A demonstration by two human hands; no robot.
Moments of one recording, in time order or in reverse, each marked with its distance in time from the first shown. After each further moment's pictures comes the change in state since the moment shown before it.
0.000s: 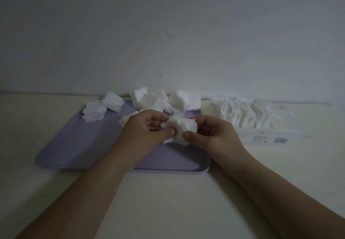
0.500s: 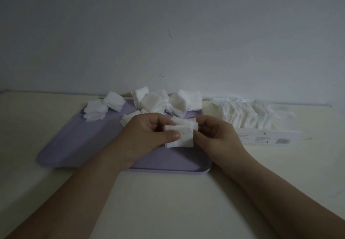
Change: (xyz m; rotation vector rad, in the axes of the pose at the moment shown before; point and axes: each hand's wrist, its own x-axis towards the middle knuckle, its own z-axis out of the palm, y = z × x) left_hand -0.006 0.014 -0.005 -0.130 -0.206 -0.087; right_hand 0.001 0.003 0.000 -0.124 0.016 -0.018
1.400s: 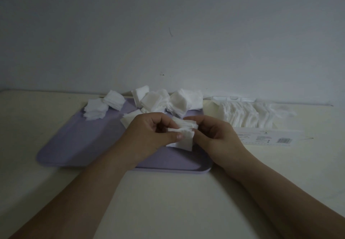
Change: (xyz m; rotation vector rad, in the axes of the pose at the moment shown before) left_hand 0.004 -0.010 0.003 0.122 0.064 0.135; right_hand 0.003 0.003 -0.002 -0.016 -0.073 -0.023
